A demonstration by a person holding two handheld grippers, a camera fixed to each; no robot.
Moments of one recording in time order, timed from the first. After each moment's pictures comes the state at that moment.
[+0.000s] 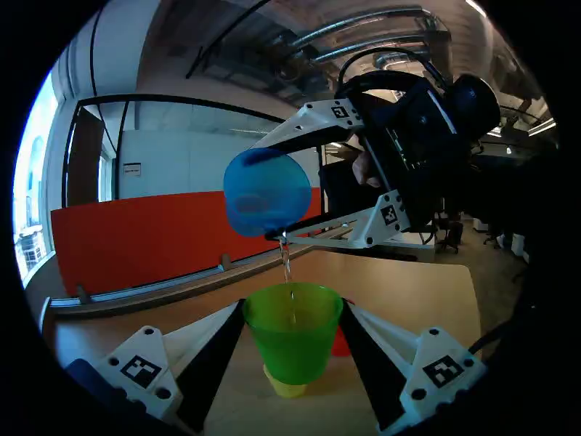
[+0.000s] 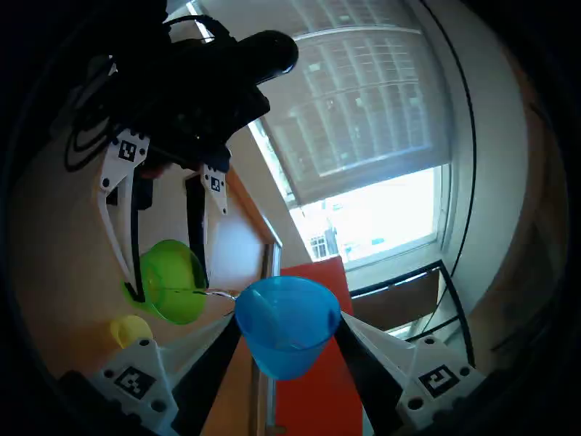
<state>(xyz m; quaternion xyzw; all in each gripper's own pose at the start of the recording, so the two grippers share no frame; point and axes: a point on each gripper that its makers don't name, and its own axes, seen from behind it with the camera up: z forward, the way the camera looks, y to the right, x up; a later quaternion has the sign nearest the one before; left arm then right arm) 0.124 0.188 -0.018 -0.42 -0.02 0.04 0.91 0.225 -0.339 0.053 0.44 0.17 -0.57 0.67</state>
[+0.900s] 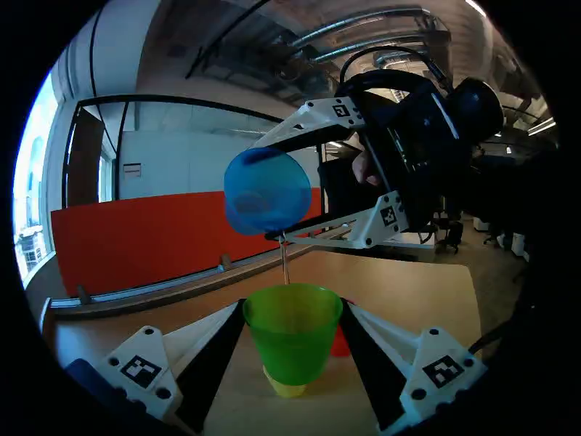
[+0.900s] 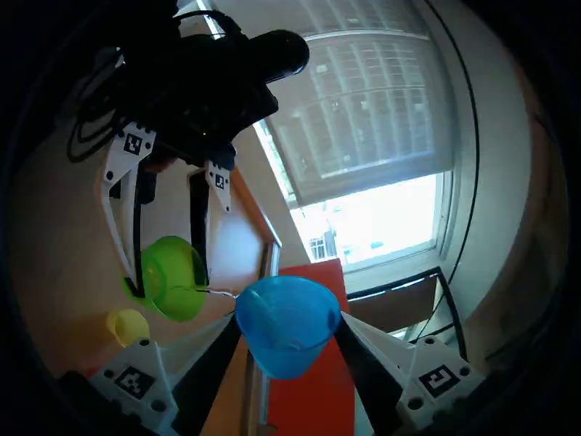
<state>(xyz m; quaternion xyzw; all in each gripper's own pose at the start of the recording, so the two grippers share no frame) 0.126 0.189 -0.020 -0.42 -0.02 0.04 0.91 0.226 -0.338 0.052 0.43 0.18 -0.59 0.66</state>
